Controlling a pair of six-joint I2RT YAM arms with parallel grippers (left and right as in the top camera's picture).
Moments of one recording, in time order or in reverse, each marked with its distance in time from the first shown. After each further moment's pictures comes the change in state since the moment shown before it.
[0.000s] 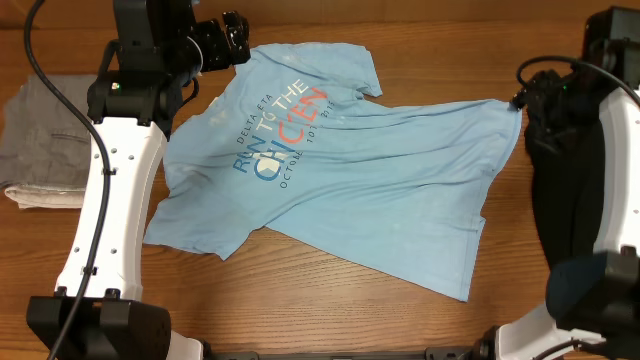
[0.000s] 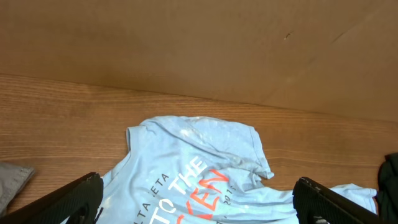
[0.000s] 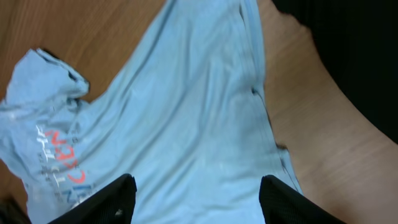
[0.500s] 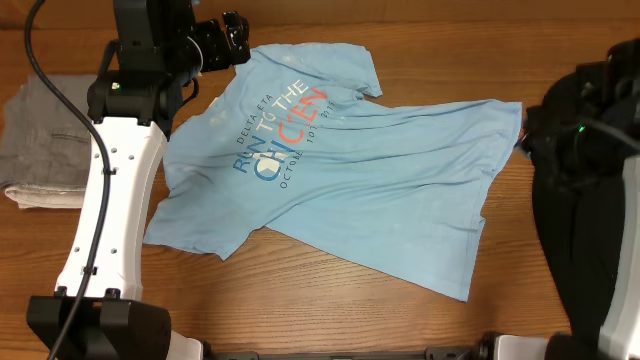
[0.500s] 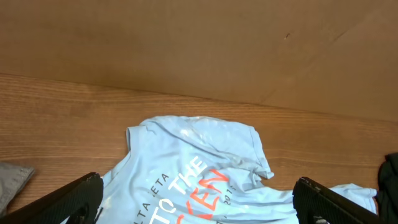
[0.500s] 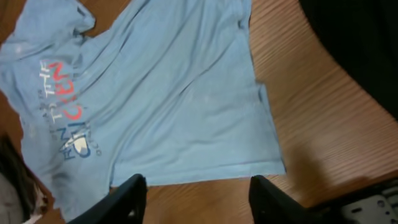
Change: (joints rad) left arm 0.000 0.000 0.000 0.000 0.000 0.000; right arm 0.055 -0.288 -0.055 -0.216 -0.002 -0.044
